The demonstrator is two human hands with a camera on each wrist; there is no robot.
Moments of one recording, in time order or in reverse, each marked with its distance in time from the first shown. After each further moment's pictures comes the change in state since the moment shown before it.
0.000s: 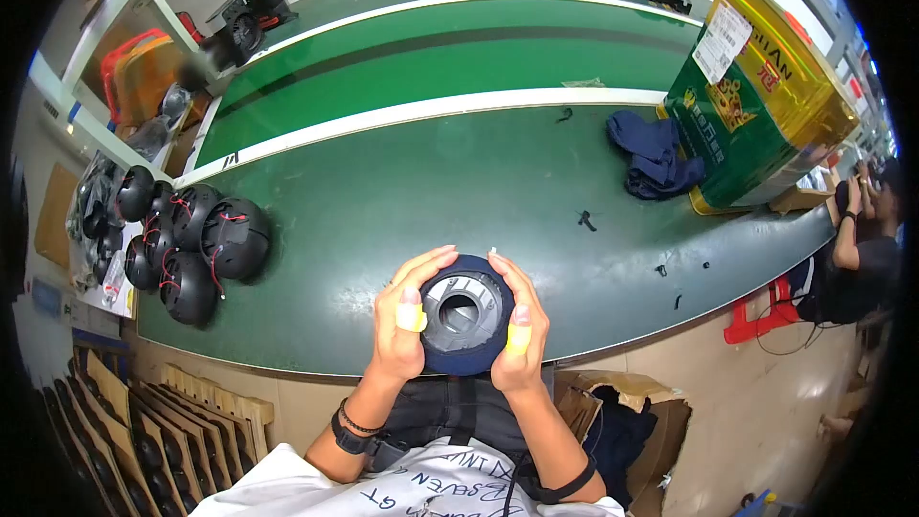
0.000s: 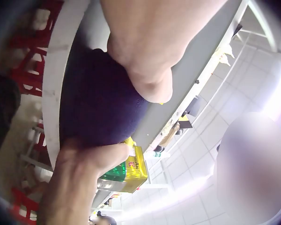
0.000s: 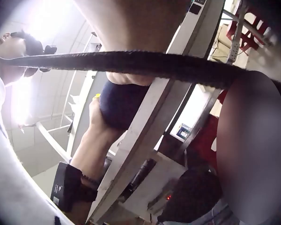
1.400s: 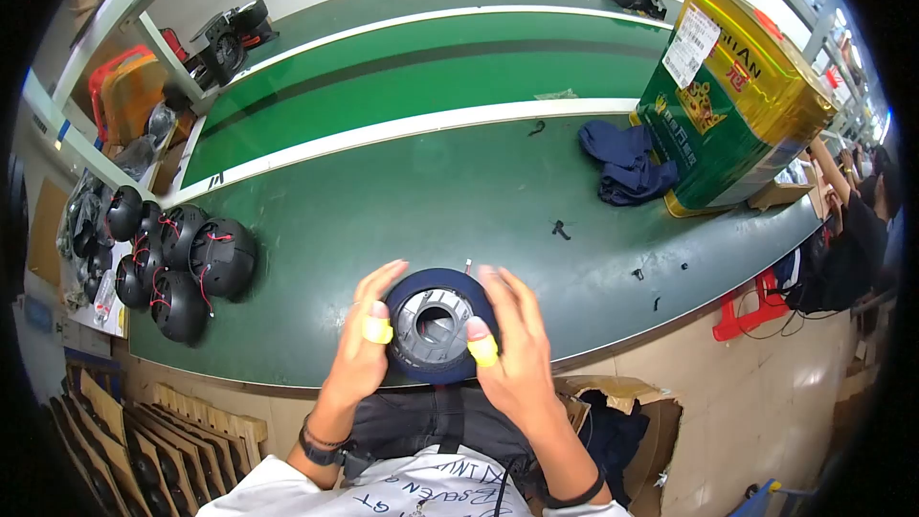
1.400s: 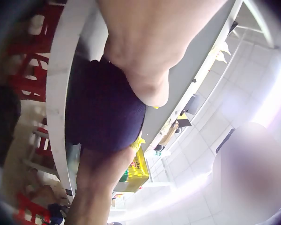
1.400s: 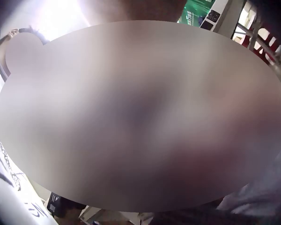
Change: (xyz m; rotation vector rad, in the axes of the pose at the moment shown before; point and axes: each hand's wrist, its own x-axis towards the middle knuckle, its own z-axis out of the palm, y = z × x) left_hand -0.005 0.016 -0.028 0.199 -0.132 -0.108; right_hand 0.005 -0.054 -0.030 -0.471 -0.207 0.061
